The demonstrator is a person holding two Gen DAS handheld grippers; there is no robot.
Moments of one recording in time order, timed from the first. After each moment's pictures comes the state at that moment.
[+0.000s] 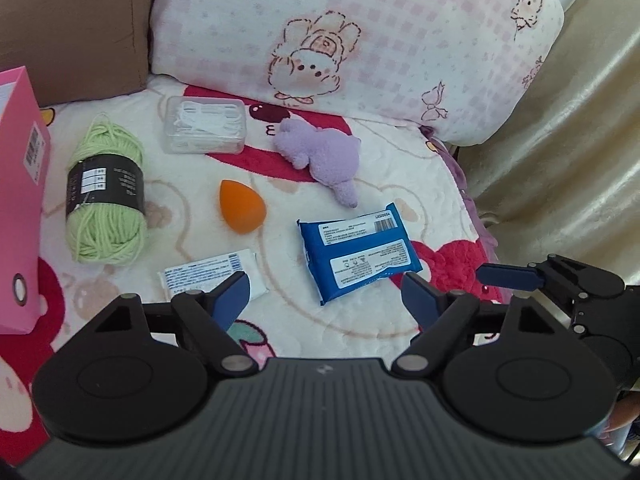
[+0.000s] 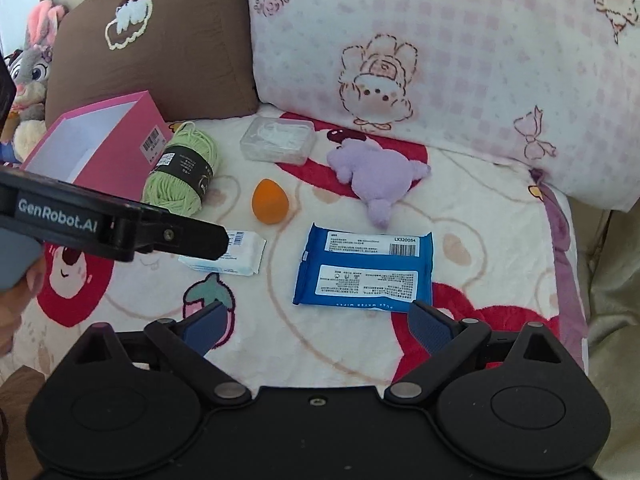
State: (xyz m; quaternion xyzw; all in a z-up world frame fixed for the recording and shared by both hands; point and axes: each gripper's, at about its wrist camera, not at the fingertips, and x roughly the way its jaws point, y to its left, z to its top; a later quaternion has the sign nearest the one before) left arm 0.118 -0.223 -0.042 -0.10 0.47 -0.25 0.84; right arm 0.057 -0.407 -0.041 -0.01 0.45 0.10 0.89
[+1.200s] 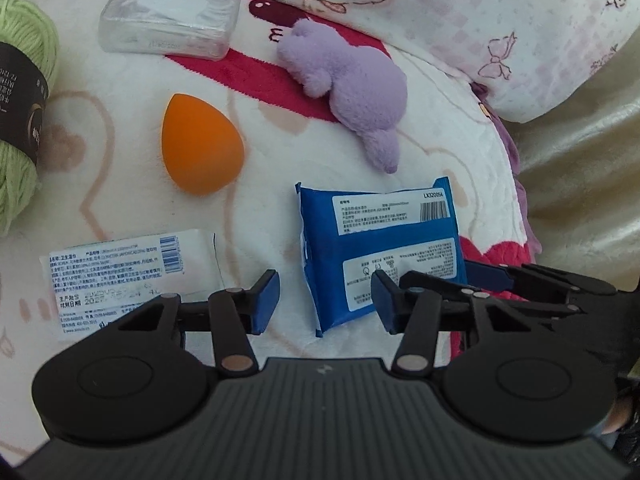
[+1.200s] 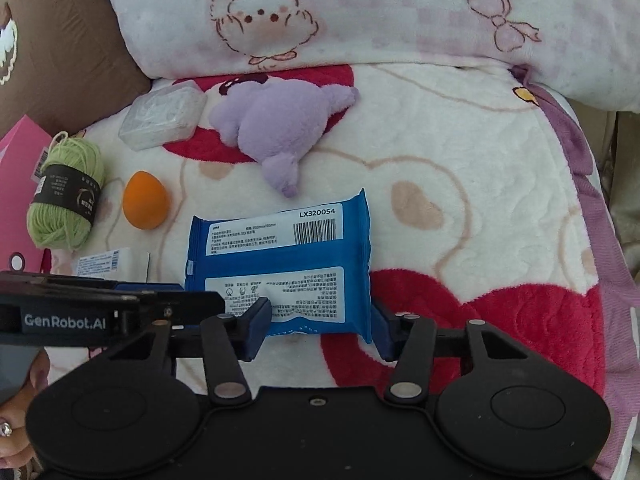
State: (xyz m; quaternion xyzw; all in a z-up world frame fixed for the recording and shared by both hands) left arm 0.181 -0.275 -0.145 -0.15 0.55 -0.23 0.79; right arm 0.130 -0.458 -0.127 0.07 0.51 0.05 0.85
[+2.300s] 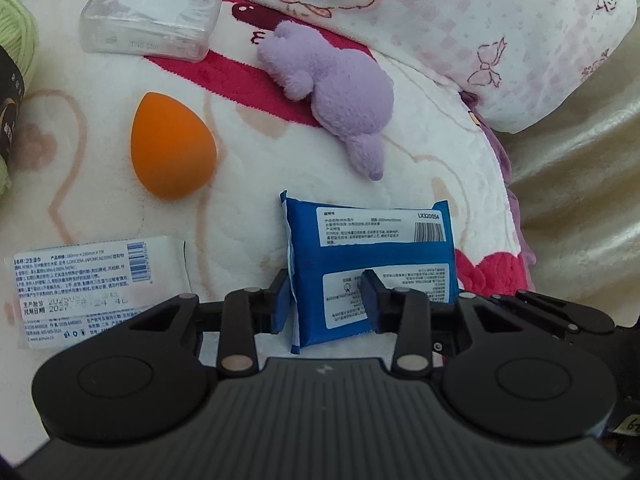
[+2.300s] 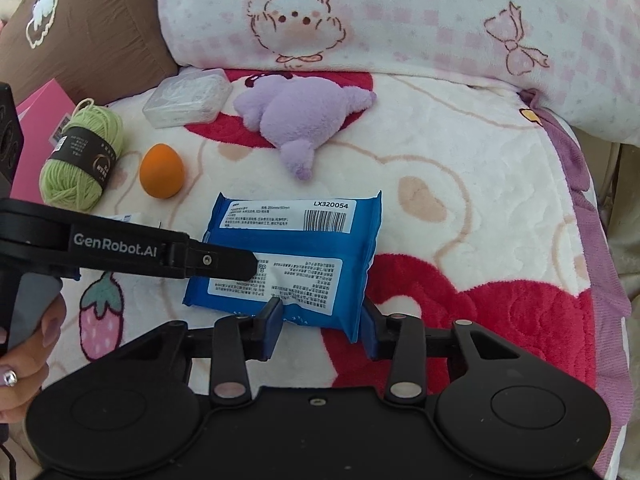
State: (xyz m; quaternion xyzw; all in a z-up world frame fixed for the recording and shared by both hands) left arm 0.181 -0.284 -0.151 -0.17 0.52 -0.24 0.80; right arm 0.108 -0.459 -0.134 0.04 0.48 0.06 0.88
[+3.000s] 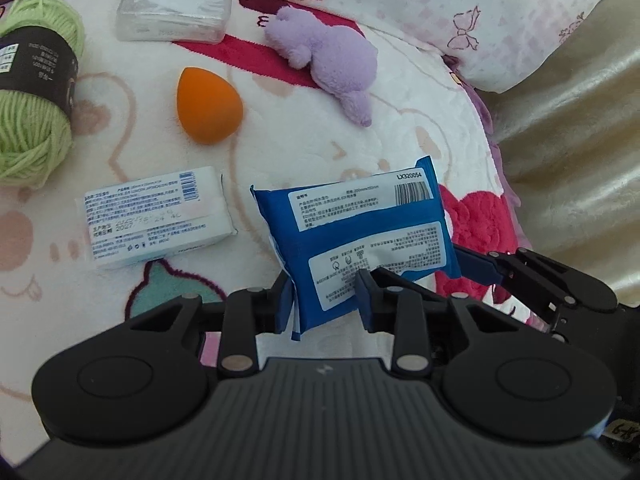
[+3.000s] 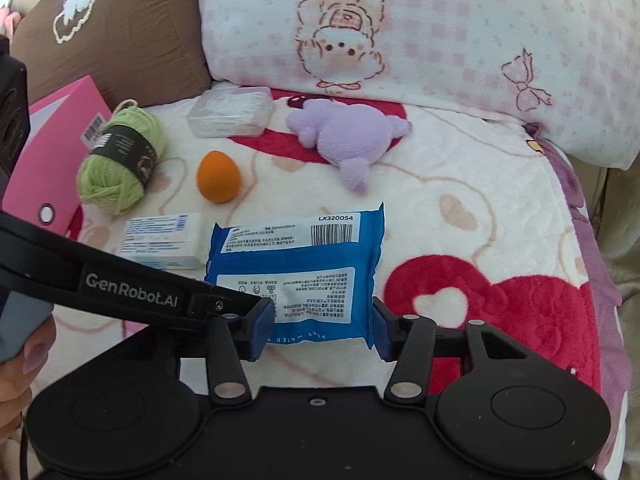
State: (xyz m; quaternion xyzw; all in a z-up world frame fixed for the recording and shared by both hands) left arm 0.138 -0.253 -0.120 -0.13 0.55 -0.26 0.79; right arm 0.067 -0.401 -0.106 0.01 0.44 0.06 0.90
